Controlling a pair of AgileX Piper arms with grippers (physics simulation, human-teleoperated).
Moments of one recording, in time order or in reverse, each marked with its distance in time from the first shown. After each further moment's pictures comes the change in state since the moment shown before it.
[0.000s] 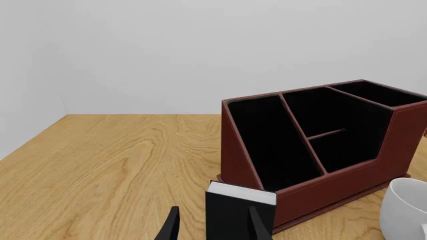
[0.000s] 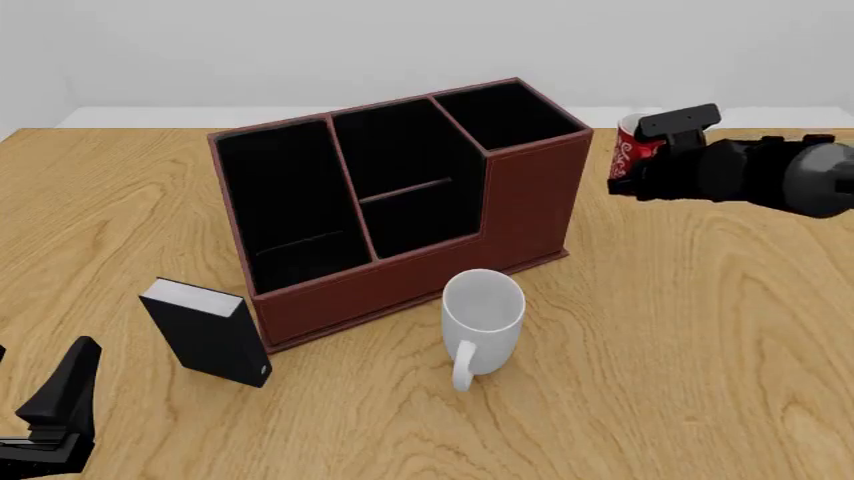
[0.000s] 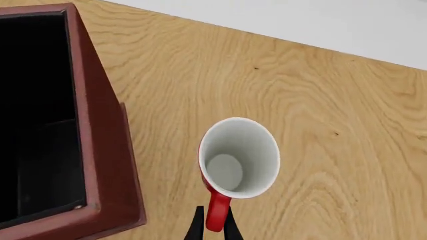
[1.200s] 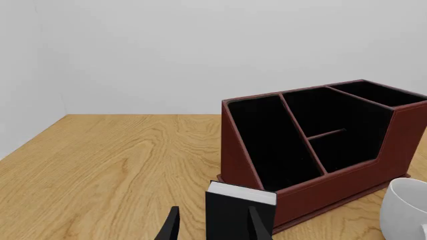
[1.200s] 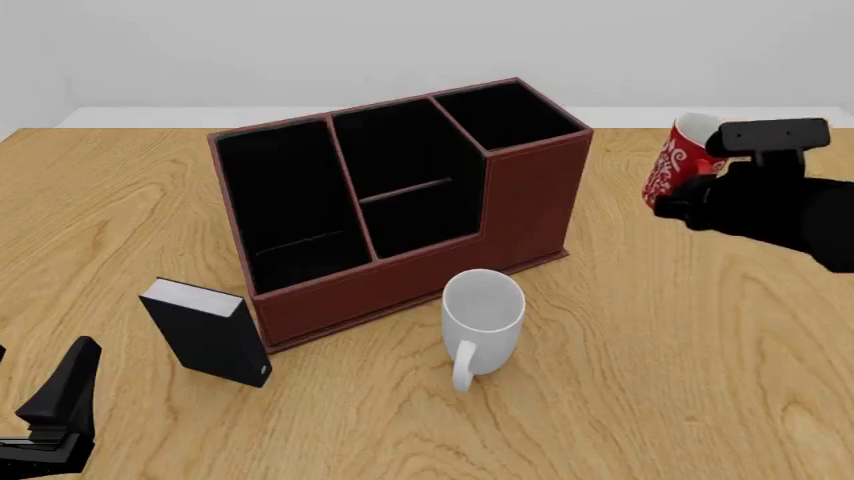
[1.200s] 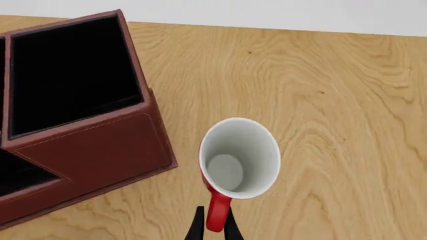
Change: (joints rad) left arm 0.000 0.000 0.000 0.000 0.000; right arm 0.018 -0.528 0.425 0.025 0.163
